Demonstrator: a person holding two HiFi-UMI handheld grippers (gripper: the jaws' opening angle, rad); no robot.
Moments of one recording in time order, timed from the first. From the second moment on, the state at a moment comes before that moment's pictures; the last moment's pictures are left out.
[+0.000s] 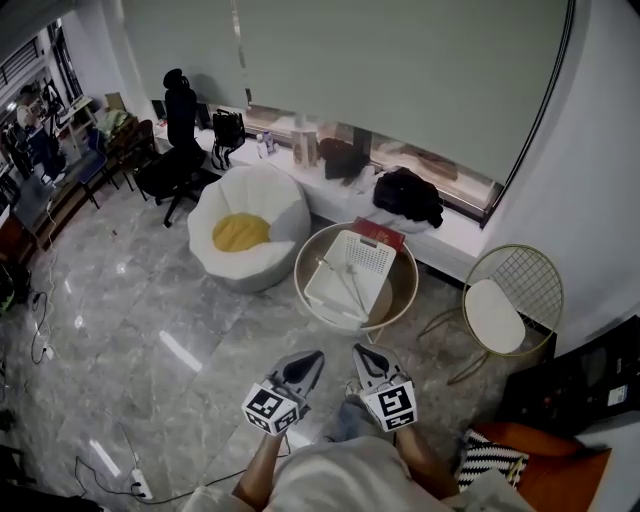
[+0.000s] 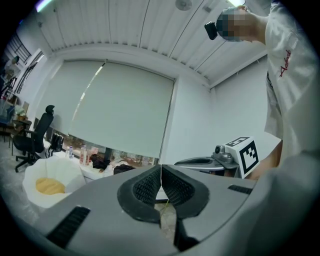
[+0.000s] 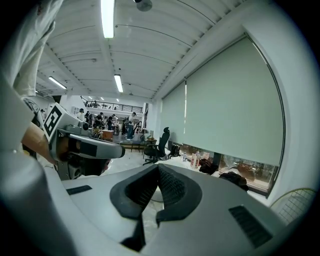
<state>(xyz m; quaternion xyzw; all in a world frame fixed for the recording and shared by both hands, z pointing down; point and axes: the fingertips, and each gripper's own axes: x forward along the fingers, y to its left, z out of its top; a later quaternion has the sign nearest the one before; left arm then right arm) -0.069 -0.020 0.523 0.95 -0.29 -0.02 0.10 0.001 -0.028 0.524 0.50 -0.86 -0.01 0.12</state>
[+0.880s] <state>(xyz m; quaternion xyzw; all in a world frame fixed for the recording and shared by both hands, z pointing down) -0.068 0.092 0.529 0.96 -0.27 -0.01 0.10 -0.006 0.086 0.521 0.52 -0.85 -0.02 0.12</state>
